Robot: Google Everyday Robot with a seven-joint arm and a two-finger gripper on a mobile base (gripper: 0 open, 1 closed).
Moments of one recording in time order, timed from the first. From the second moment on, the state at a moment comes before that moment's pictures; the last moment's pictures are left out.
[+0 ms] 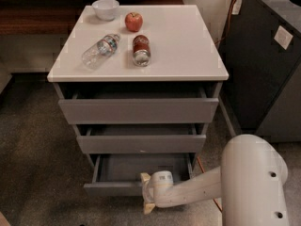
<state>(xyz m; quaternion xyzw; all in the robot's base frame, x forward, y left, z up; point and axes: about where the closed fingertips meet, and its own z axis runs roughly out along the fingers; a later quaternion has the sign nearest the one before) 0.520 0.004 0.243 -0.73 0.65 -0.02 0.21</state>
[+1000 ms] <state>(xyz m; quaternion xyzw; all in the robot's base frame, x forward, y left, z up) 0.510 0.010 0.226 -0.73 0.65 0.00 0.20</state>
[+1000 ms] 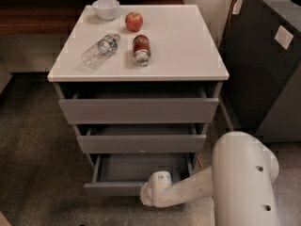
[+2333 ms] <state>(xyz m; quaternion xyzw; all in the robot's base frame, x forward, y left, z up) 0.556 -0.025 0.187 -0.71 0.68 -0.05 0.16</state>
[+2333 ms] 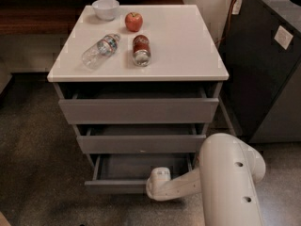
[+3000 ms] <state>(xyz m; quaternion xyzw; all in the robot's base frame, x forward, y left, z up) 0.585 -0.046 0.185 -0.69 0.69 -0.09 0.17</state>
